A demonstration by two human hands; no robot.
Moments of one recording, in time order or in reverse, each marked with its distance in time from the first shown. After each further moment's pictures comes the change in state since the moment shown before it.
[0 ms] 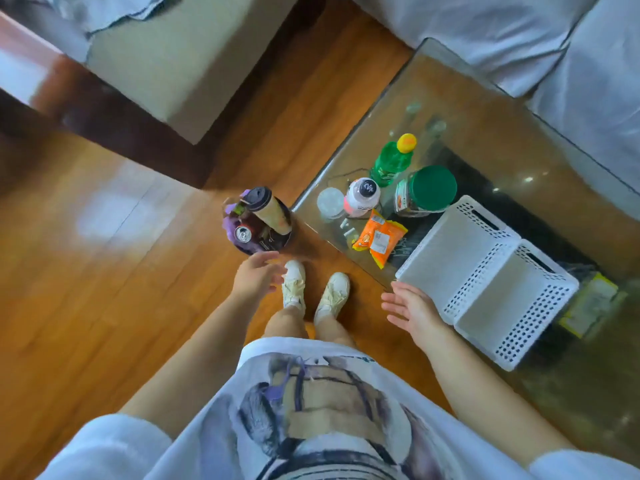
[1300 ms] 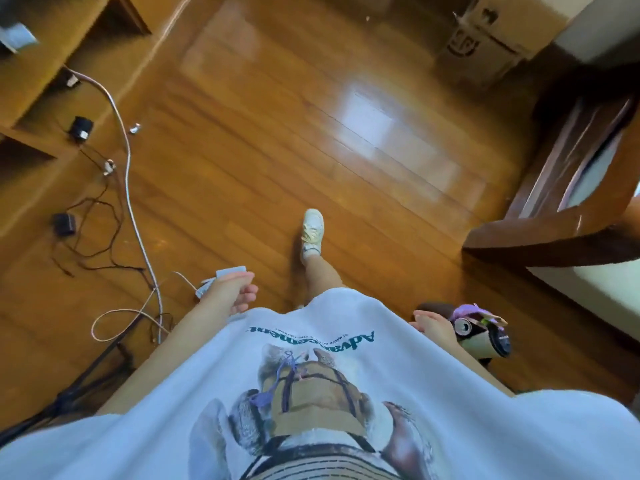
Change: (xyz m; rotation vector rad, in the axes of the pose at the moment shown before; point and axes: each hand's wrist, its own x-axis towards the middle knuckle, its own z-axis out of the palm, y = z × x) left_hand -0.205 -0.521 -0.288 -1.502 0.540 -0.472; right_hand -0.176 0.215 0.440 -1.384 -0.212 -0.410
